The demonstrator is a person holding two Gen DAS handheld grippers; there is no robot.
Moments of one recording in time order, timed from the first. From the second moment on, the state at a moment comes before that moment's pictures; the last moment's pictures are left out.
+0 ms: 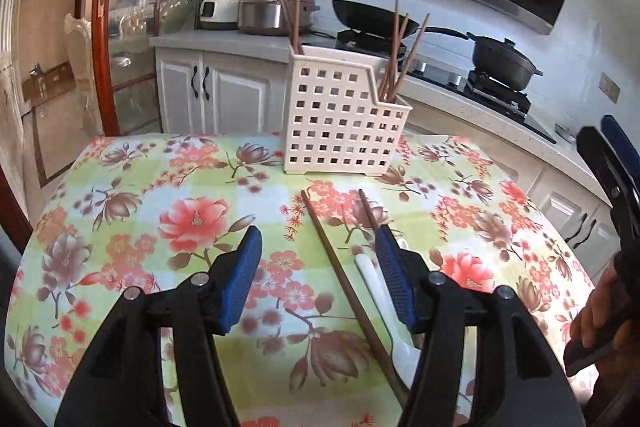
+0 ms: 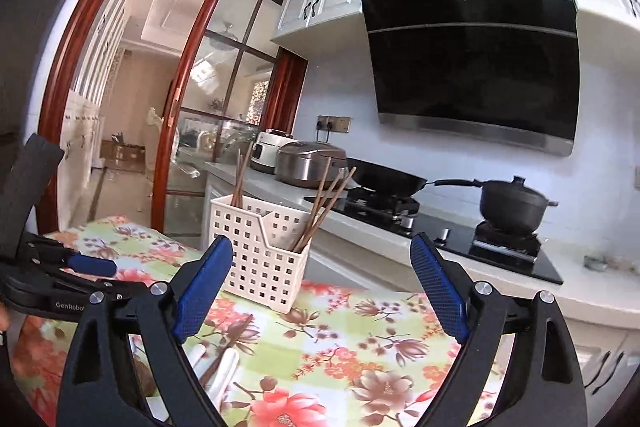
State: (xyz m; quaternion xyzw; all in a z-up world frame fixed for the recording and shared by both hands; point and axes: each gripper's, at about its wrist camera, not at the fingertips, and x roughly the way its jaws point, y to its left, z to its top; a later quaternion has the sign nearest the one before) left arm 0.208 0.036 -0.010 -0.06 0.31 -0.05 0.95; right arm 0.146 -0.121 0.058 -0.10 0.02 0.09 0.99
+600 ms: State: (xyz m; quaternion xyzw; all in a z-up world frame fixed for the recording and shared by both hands) left arm 0.246 0.031 -0.028 -0.06 0.37 -0.05 0.93; right arm 0.199 -0.132 0.013 -0.07 0.20 0.08 0.98
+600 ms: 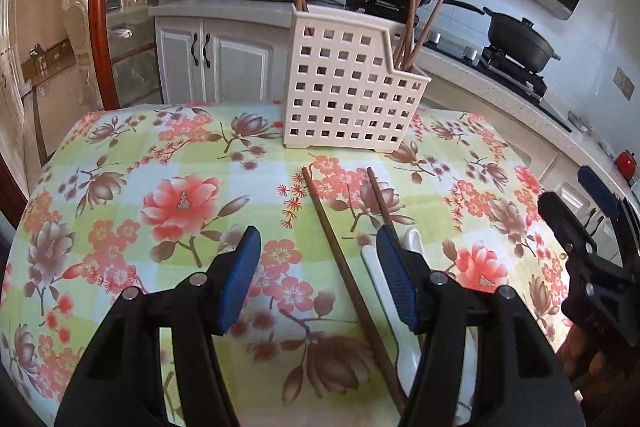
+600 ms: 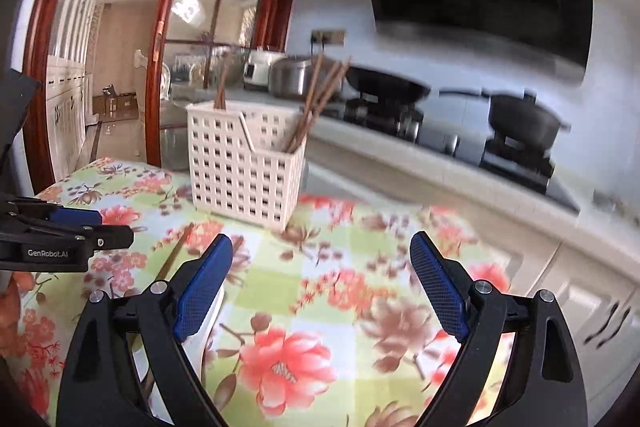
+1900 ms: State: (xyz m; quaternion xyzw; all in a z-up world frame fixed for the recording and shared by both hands) left arm 0.282 0.056 -0.076 -0.03 0.45 -0.04 0.89; right arm 0.316 -0.038 -0.051 -0.02 0.49 0.15 0.86
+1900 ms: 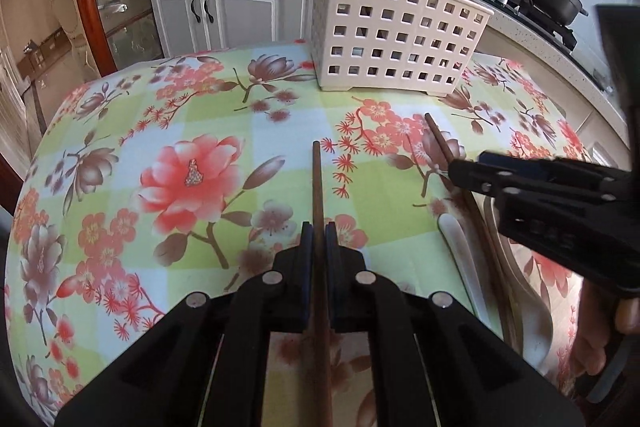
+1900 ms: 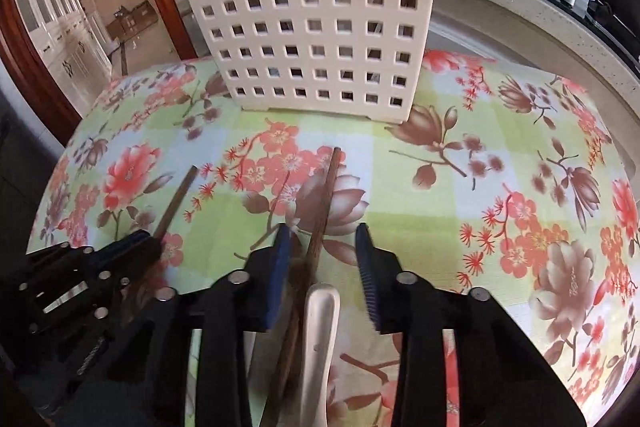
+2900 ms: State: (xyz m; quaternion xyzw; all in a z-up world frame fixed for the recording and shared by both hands) left arm 0.262 0.038 -0.045 -0.02 0.42 -0.06 0.91; right arm 0.283 -0.101 -0.007 0.00 0.43 0.18 0.88
